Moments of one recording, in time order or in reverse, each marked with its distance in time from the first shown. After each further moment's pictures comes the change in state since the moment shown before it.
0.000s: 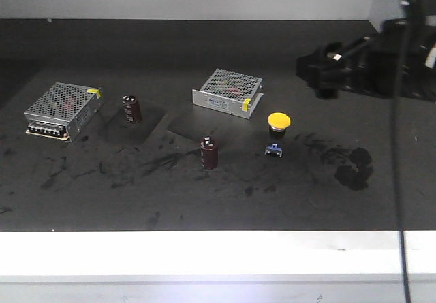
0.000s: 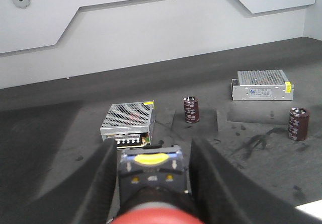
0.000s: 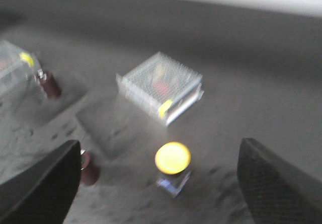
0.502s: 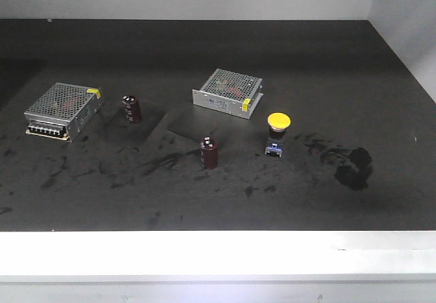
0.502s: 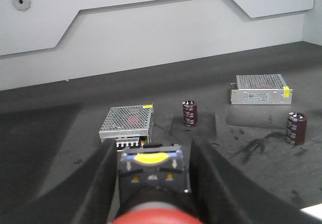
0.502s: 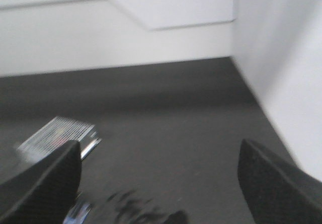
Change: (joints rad) left arm 0.000 0.000 -0.005 -0.003 -0.003 -0.004; right arm -0.333 -0.419 0.381 0.000 -0.256 0.004
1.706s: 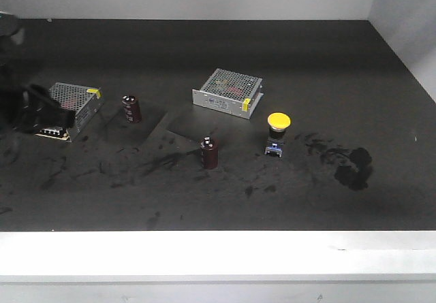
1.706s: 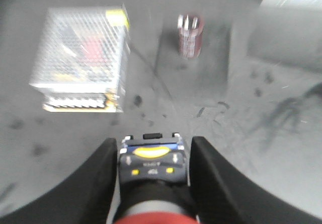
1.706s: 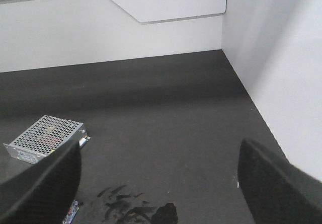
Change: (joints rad) left arm 0.000 1.092 -0.629 -0.059 0.182 -0.023; right arm -0.057 -0.033 0.003 0.000 0.035 0.011
